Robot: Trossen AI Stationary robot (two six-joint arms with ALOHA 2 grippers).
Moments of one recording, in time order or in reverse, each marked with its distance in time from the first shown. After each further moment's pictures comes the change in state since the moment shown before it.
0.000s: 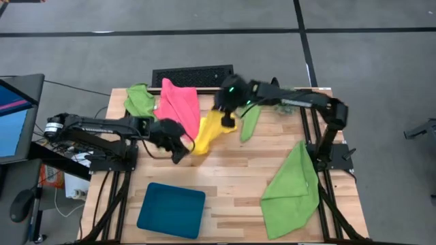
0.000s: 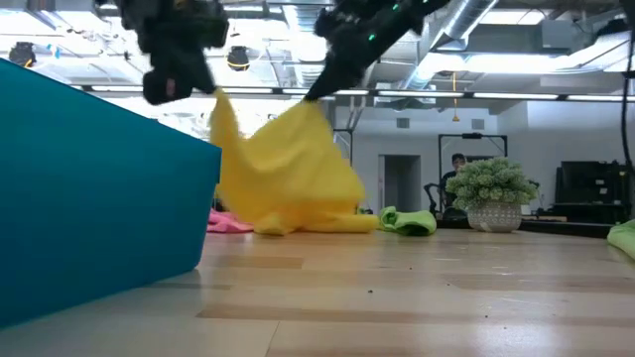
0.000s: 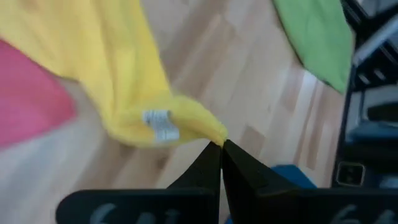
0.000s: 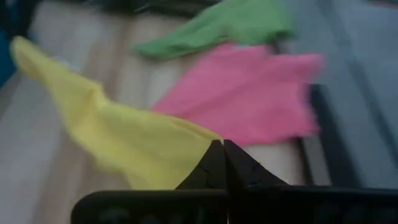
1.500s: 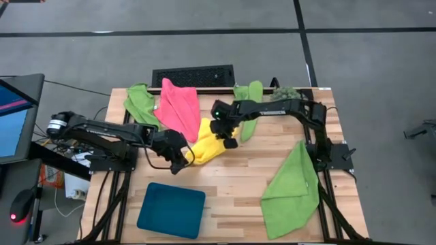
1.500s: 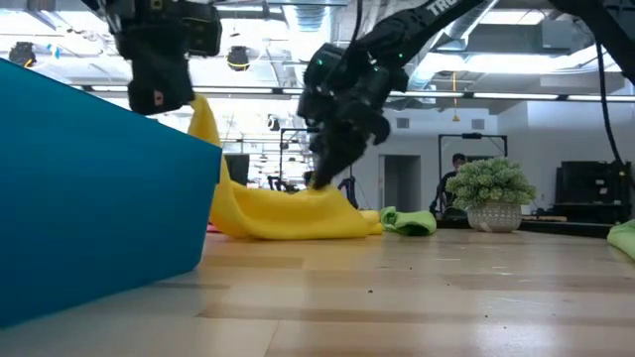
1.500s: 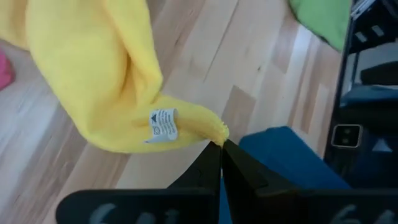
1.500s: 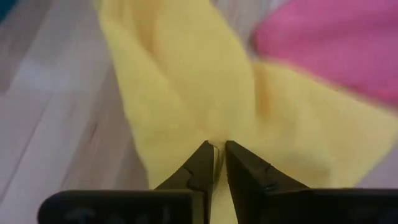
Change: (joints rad) left arm -0.131 0.072 -0.068 0.068 0.053 -0.053; right arm 0.097 0.278 -0.073 -0.041 -0.168 -0.131
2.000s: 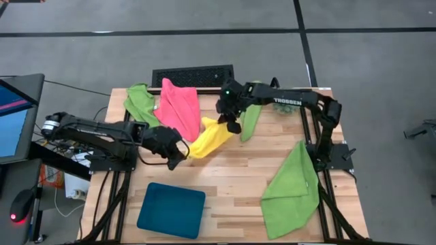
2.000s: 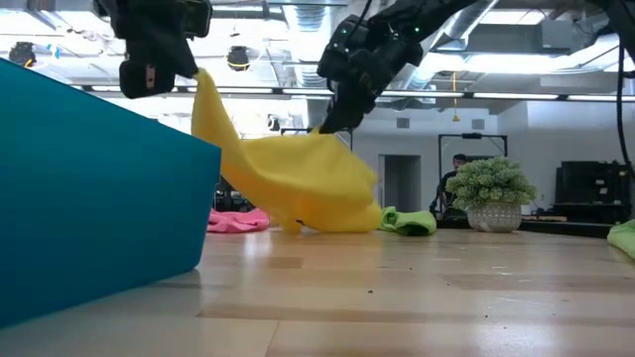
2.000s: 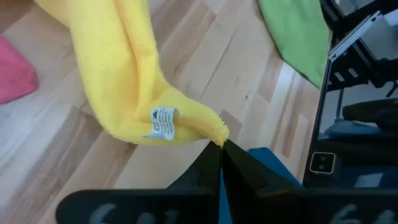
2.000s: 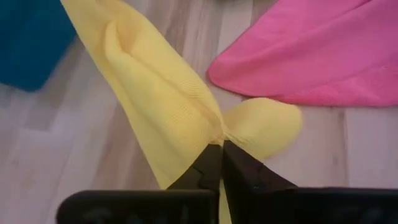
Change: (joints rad) left arm -0.005 -0.116 -0.001 0.002 -0.073 -0.101; right arm -0.110 -0.164 0.031 -0.084 -0.097 0.068
